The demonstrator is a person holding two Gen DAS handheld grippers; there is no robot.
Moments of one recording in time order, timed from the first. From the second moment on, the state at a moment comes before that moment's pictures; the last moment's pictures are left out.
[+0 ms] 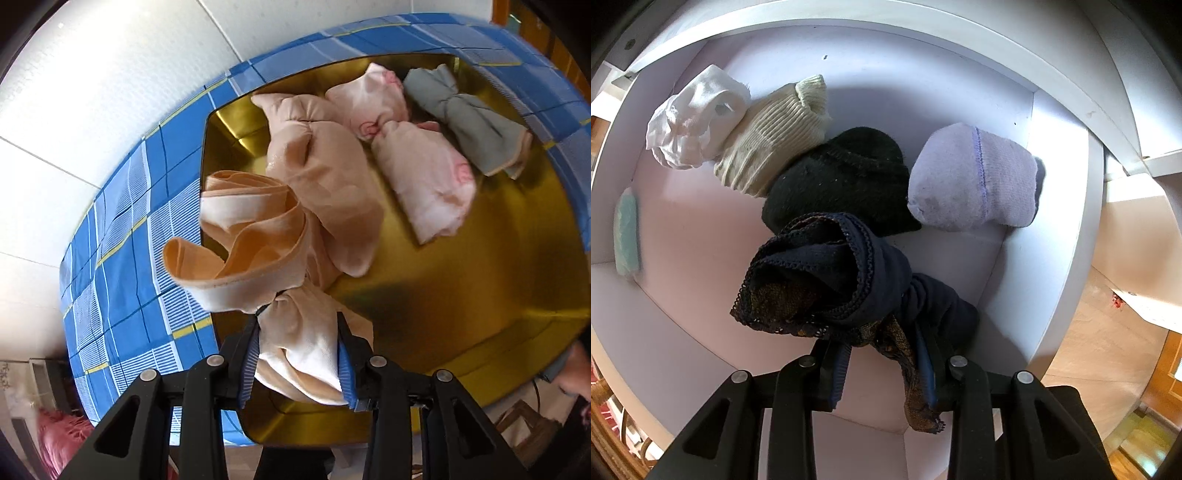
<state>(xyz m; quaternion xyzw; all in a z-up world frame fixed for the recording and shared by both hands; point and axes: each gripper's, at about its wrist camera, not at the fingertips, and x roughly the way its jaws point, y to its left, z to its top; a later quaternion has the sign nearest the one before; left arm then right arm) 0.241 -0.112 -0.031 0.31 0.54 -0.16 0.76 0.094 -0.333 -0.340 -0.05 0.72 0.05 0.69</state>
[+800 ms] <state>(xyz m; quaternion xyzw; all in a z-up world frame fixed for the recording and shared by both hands) 0.201 -0.047 0.017 0.05 0.45 -0.18 0.87 0.095 -0.334 -0.341 -0.04 0.72 0.04 0.69</state>
